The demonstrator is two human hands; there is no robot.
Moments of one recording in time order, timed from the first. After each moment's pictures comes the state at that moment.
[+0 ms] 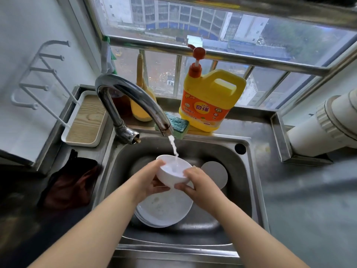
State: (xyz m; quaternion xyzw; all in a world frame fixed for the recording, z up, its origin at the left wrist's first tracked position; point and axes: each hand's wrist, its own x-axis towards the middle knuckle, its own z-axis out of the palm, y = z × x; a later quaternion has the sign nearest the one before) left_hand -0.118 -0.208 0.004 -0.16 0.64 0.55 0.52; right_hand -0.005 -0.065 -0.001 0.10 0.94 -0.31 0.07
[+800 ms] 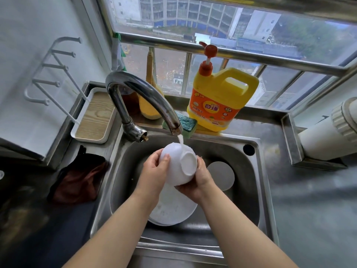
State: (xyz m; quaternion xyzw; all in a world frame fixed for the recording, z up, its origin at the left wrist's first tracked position) left_hand -0.097 -0.208 0.018 -0.04 0.70 0.65 0.29; right_hand -0.055 -0.092 -0.012 0.50 0.24 -0.83 0.07
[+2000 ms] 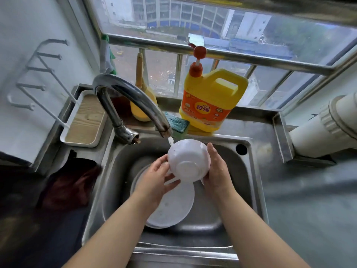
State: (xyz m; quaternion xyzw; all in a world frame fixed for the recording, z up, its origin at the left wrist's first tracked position) left_hand -0.091 -0.193 0.020 -0.13 0.58 0.69 0.42; right_hand -0.030 -0.049 0.012 0.35 0.43 -0.82 -0.11
